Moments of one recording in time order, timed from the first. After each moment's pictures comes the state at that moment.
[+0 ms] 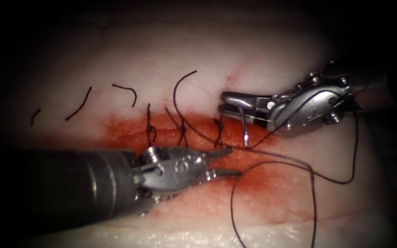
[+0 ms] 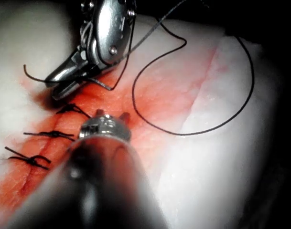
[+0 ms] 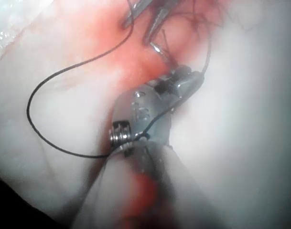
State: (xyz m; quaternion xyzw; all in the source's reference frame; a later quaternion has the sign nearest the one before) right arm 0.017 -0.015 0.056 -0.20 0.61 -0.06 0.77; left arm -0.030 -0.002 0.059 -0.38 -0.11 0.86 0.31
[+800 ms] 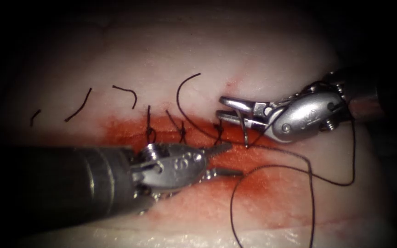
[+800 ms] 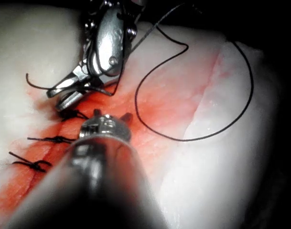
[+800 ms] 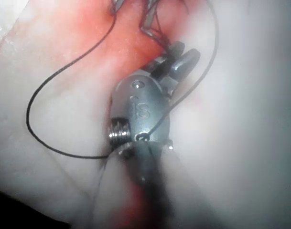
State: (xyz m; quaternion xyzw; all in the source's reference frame) right arm 0.016 -0.016 0.059 -0.11 0.59 -0.02 0.80; left arm -0.030 -0.001 0.058 -0.39 -0.11 0.86 0.31
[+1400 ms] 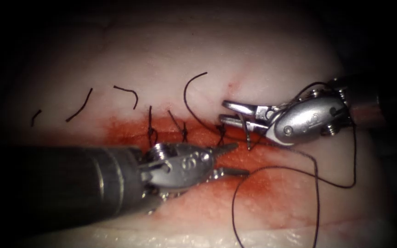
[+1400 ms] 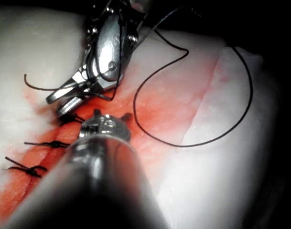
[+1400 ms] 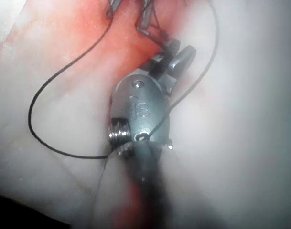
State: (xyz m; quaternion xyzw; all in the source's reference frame) right arm 0.016 -0.016 0.058 -0.09 0.59 0.01 0.80; left arm -0.031 -0.001 0.059 -0.39 -0.11 0.86 0.32
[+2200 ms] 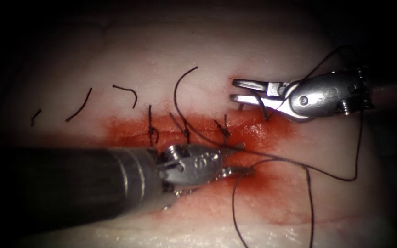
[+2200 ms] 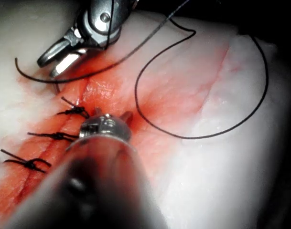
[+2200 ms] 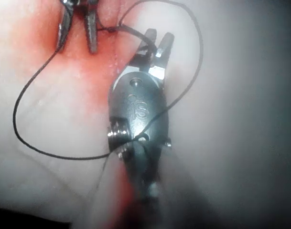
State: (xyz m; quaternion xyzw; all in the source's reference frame) right arm 0.016 -0.010 0.055 -0.01 0.61 0.09 0.79; left arm -0.032 -0.003 0.063 -0.38 -0.12 0.86 0.31
